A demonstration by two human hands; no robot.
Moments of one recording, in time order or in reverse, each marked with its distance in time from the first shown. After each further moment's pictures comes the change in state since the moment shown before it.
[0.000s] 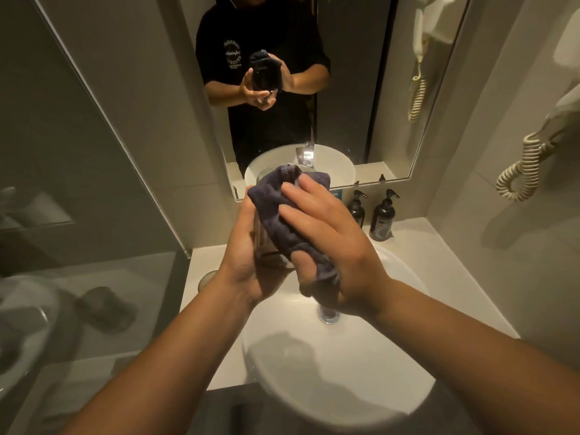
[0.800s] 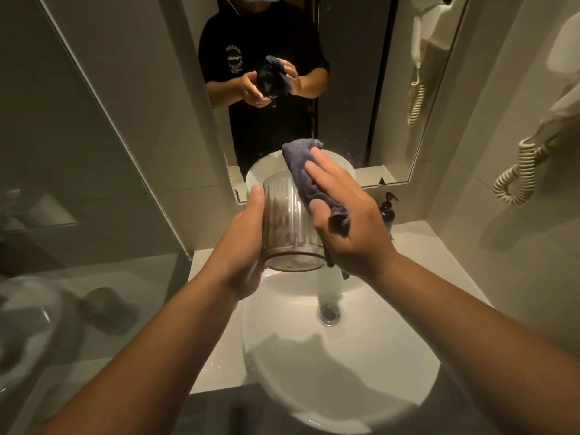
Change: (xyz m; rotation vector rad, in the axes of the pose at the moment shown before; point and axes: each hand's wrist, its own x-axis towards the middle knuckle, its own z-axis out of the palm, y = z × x) left_hand -0.006 0.014 0.008 0.535 0.132 0.130; right_hand 0.021 0.017 -0.014 0.039 0.016 0.294
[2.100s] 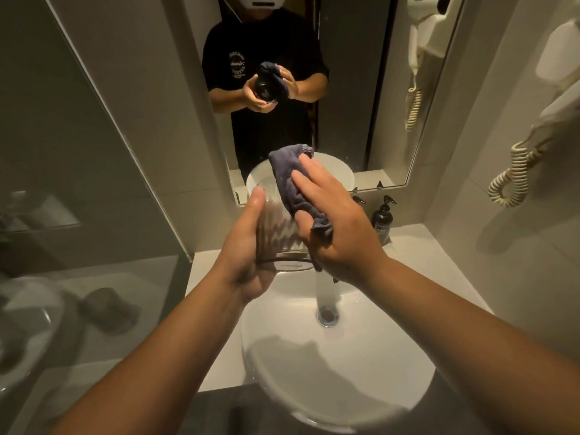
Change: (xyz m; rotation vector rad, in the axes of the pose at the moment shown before) left_hand 0.004 -0.018 -0.003 -0.249 -0.116 0.035; right_hand -0.005 -0.010 0.002 -0.083 -0.066 -0.042
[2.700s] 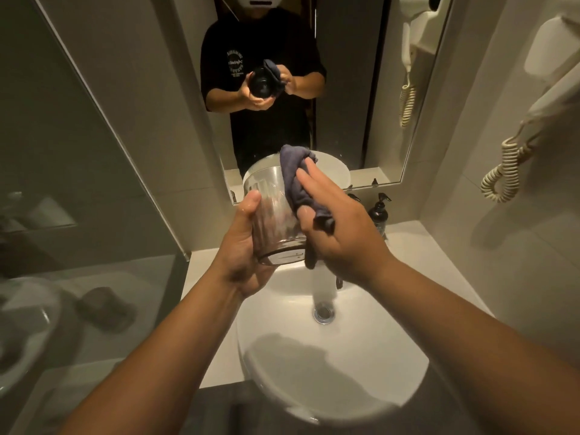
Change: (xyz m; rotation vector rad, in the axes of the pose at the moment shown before) left_hand 0.004 -0.008 -0.002 -0.107 -0.102 -0.017; right_hand -0.007 -0.008 -0.018 0.061 -0.095 0.191
